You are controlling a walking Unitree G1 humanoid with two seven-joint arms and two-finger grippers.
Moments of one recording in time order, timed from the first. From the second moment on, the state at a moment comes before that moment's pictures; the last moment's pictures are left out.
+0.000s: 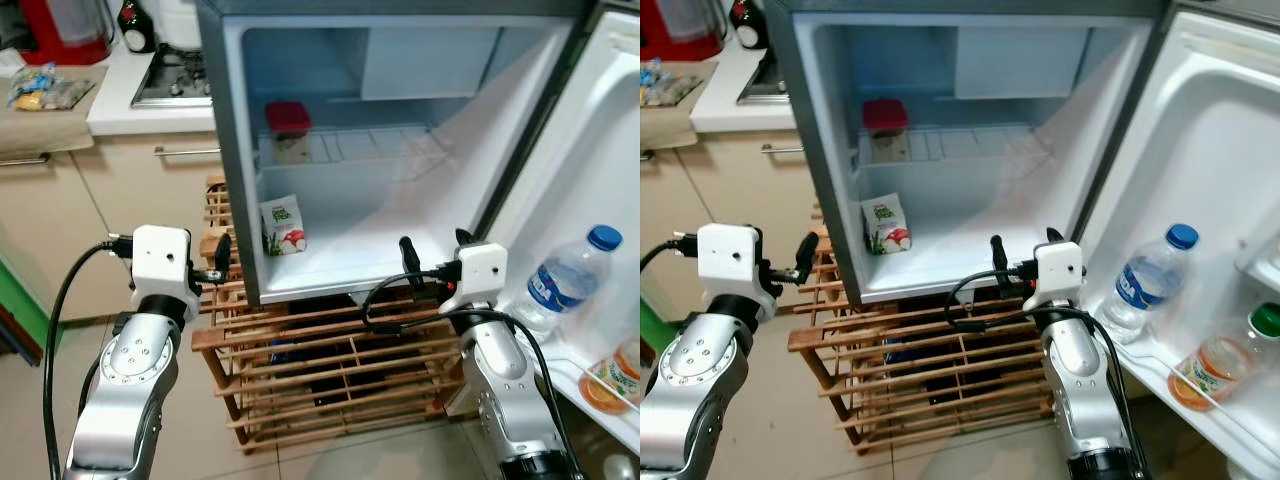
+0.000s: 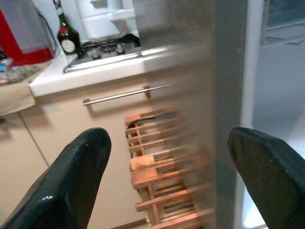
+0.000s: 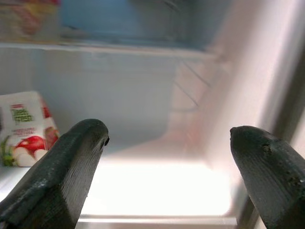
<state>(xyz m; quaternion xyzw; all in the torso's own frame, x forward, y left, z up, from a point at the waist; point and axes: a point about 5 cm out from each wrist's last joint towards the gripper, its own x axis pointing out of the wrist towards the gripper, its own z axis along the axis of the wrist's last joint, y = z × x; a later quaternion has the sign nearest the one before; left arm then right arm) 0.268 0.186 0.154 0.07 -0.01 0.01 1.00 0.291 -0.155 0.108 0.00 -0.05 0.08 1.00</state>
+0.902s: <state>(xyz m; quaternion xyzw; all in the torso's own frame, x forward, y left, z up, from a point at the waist) 0.285 0.174 0.147 0.00 -0.02 0.01 1.00 0.309 -0.128 0.116 0.02 -0.03 0.15 0.99</state>
